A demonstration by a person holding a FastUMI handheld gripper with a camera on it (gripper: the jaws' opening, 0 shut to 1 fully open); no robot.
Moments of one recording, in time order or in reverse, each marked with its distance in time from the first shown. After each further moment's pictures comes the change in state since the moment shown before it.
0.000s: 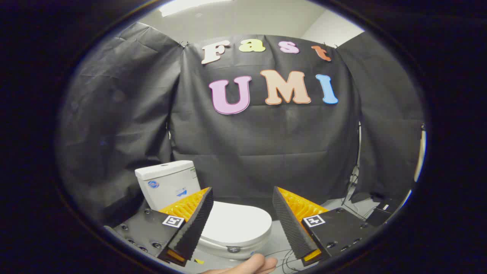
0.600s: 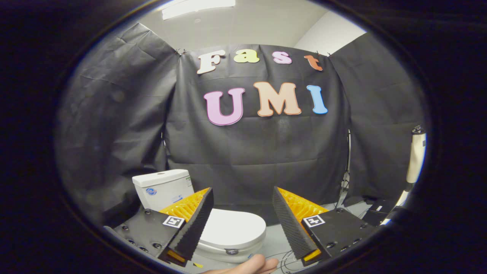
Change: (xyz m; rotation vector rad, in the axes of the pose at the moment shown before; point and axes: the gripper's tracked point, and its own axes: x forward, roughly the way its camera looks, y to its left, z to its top) arm -0.025 -0.005 0.014 0.009 -0.063 -0.062
